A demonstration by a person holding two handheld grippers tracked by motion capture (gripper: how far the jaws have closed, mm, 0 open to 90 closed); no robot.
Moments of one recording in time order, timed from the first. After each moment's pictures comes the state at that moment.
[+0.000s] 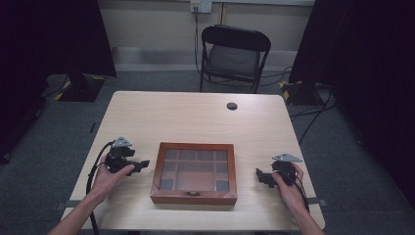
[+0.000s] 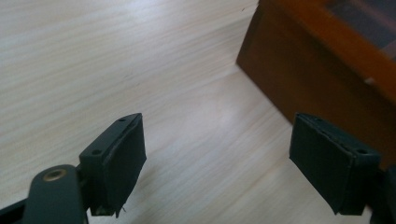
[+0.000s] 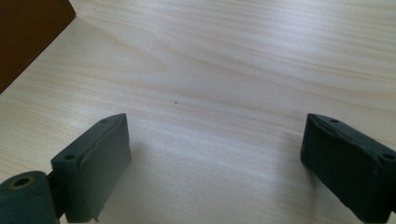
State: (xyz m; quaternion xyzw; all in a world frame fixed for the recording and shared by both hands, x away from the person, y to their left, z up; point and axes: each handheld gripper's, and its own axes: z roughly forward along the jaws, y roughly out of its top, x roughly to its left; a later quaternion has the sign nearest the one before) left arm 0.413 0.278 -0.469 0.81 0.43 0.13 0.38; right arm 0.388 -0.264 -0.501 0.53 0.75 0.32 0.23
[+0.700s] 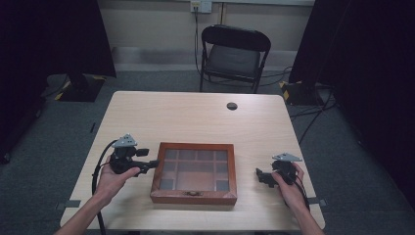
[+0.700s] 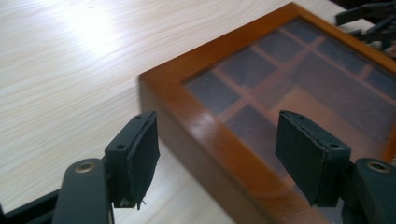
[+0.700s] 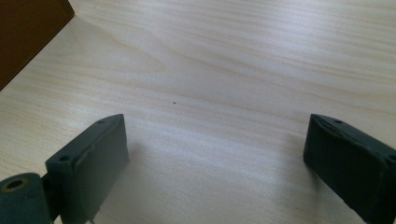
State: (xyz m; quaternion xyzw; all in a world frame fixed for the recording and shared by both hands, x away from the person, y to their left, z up) left arm 0.386 0.241 -0.425 0.81 0.36 0.09 0.45; right arm 0.390 -0.265 -0.501 0.53 0.75 0.32 0.23
